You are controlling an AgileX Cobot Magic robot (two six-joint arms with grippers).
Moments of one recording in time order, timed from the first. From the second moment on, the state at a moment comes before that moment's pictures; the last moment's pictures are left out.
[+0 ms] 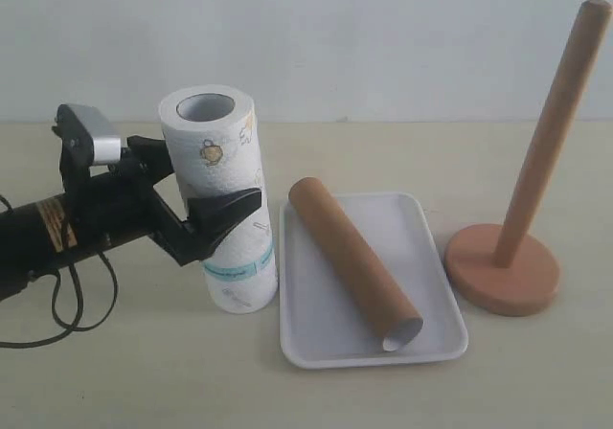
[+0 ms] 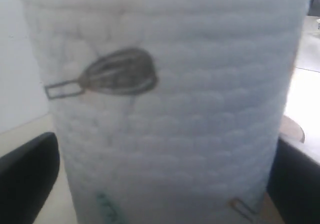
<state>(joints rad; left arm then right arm) -0.21 1.89 -0.62 0.76 -1.21 -0.27 0.24 0.01 0.00 -0.11 0.34 0.11</state>
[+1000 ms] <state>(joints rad) -0.44 1.27 -0.78 0.87 -1.01 -0.63 0.24 0.01 0.00 -0.11 0.34 0.11</state>
